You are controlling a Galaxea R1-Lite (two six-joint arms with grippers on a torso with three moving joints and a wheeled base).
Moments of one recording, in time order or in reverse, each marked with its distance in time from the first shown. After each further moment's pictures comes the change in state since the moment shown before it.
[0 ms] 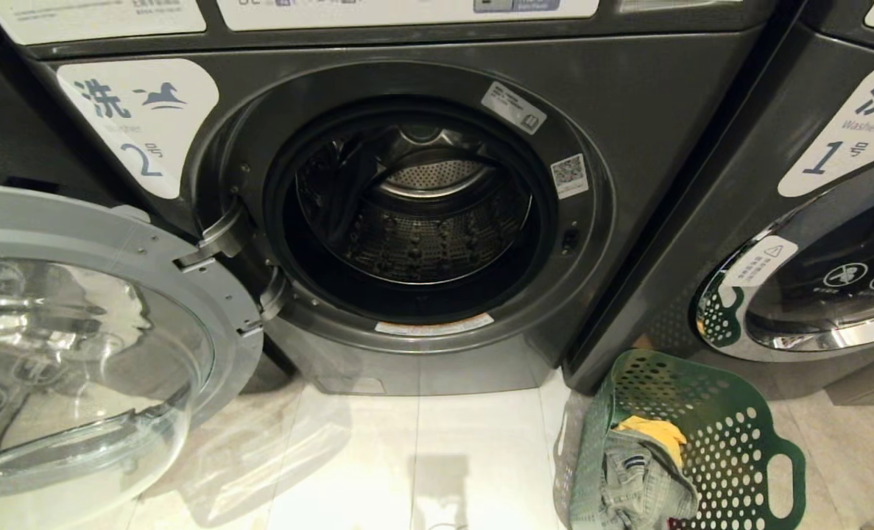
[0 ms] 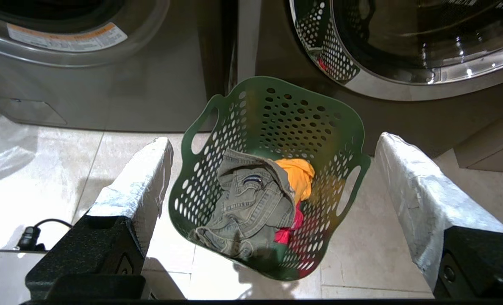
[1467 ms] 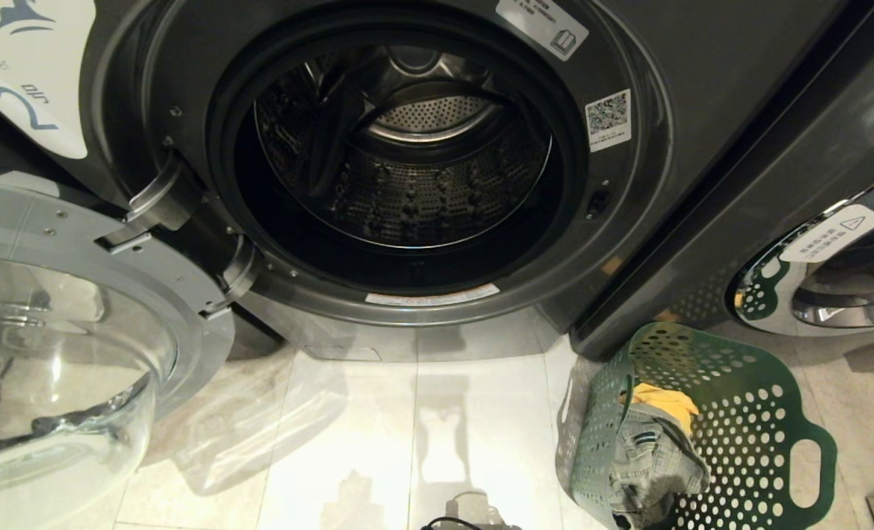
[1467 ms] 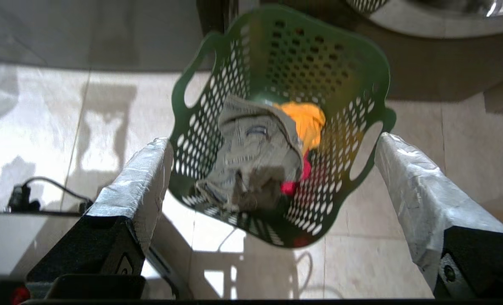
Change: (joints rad) left arm 0.000 0.000 0.000 -0.004 0.001 -0.024; right arm -0.004 0.066 -0.016 0.035 0.001 0.008
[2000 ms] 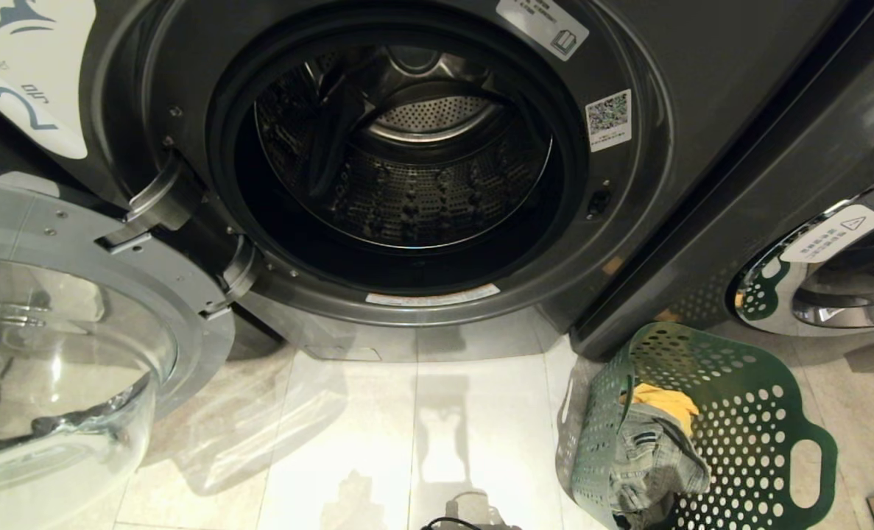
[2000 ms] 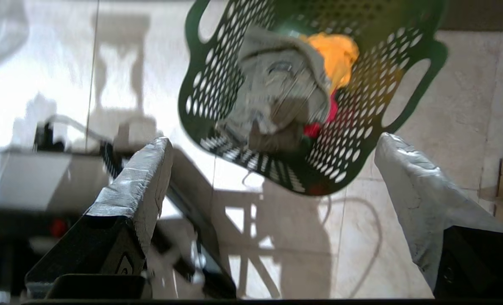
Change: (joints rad) left arm 0.000 -0.002 0.000 0.001 0.000 -0.002; right arm 0.087 0.205 -0.022 0.051 -0.027 0.056
